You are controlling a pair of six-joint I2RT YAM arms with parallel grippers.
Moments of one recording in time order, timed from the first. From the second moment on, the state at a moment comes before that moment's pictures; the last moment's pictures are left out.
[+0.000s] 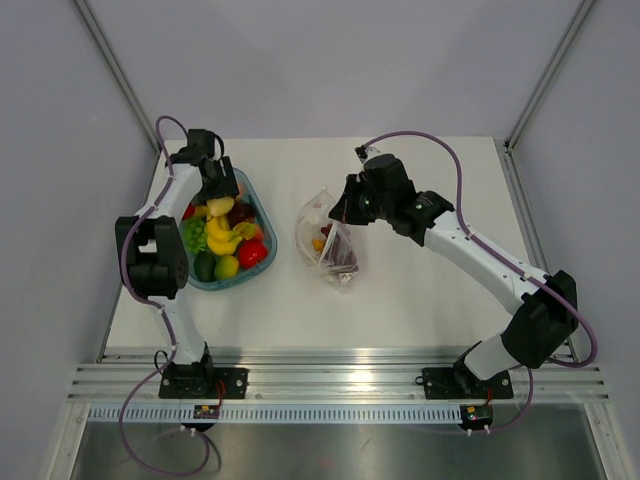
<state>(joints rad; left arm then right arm) -0.02 1.95 1.64 -0.70 -0.10 -0.30 0.66 1.51 1.37 -0.43 -0.12 0.62</state>
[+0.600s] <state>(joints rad) -0.18 1.34 1.49 -0.84 0.02 -0.33 0.66 1.51 1.37 -0.43 -0.12 0.63</state>
